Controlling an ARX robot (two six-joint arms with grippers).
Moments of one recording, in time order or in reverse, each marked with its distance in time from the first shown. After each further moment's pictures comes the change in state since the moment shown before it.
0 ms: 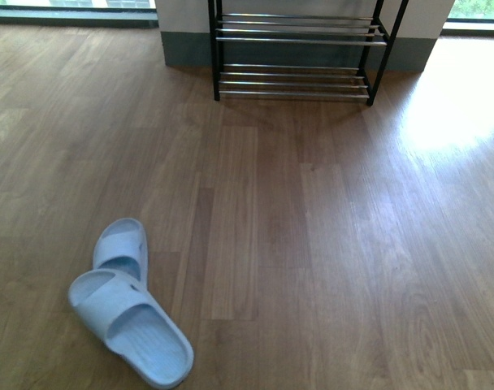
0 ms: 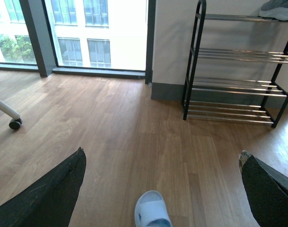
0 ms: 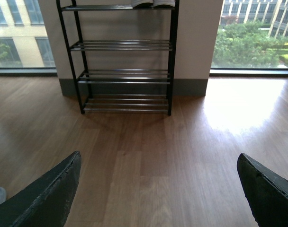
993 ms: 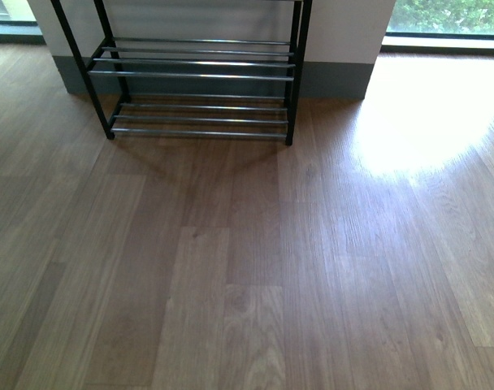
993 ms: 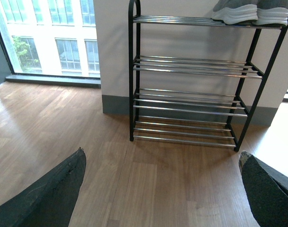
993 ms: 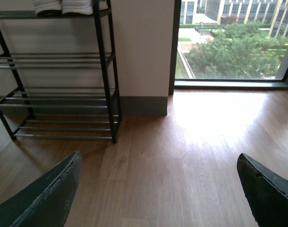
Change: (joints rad) left arm 0.000 0.000 0.000 0.000 0.000 0.000; right arm 0.000 0.000 0.000 0.001 0.000 0.000
